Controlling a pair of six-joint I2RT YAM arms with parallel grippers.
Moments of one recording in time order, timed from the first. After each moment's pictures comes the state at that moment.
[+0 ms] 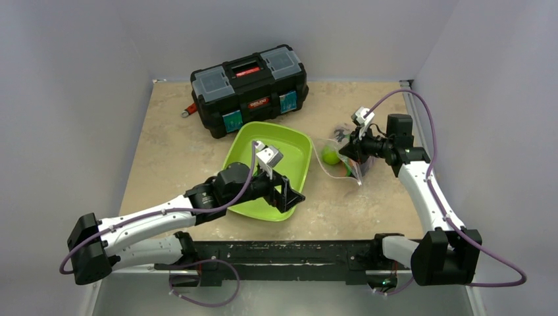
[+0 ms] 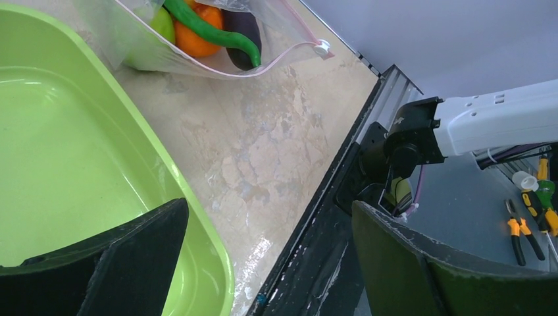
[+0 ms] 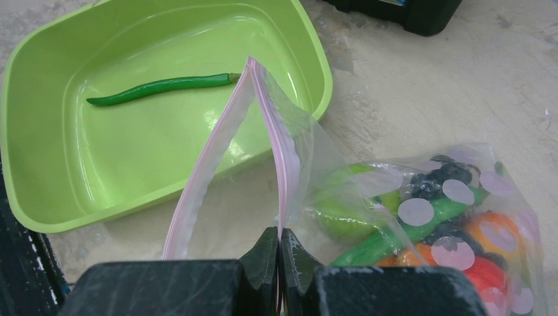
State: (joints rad) left arm -1.04 1.03 0.72 0.06 0.07 -0.46; right arm 0.02 1.16 0.92 -0.48 -0.78 -0.44
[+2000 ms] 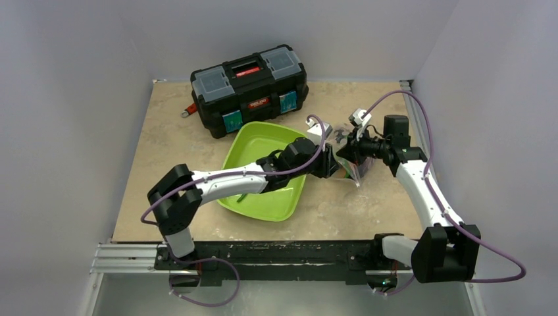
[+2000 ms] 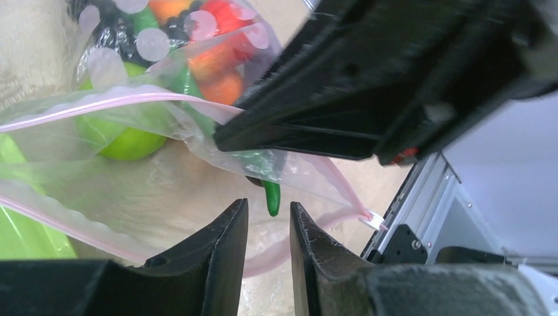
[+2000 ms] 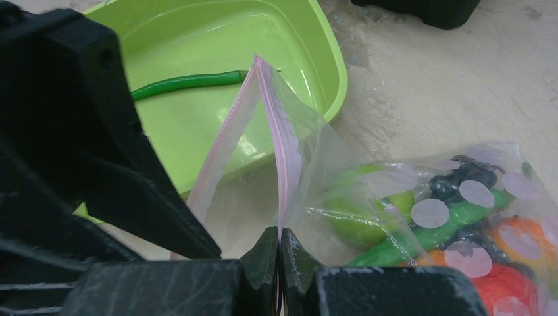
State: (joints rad) left arm -1.05 1.73 1.21 0.19 -0.05 -0.57; right arm 0.04 1.19 0.91 -0.46 -0.79 -0.42
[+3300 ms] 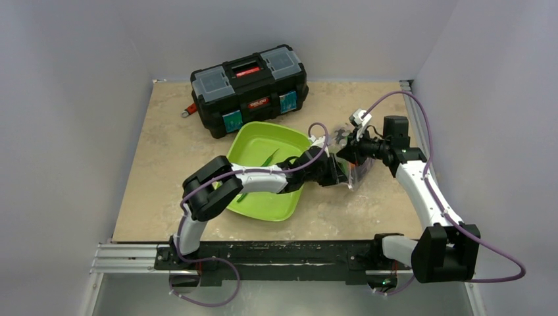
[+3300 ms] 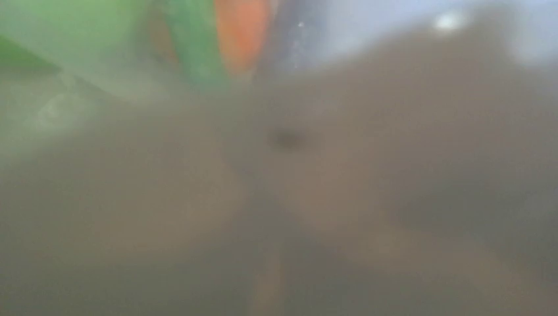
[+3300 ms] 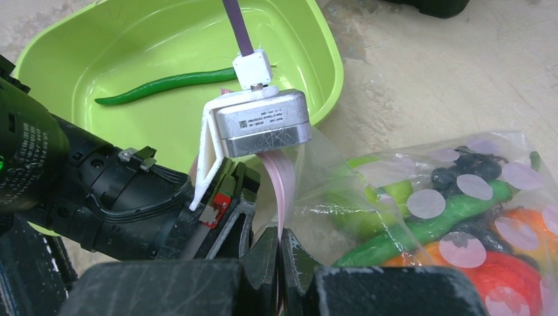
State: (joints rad) left arm -1.03 2.04 1.28 0.29 0.07 -1.09; right arm 0.04 1.19 0.90 -0.45 -0.78 -0.39
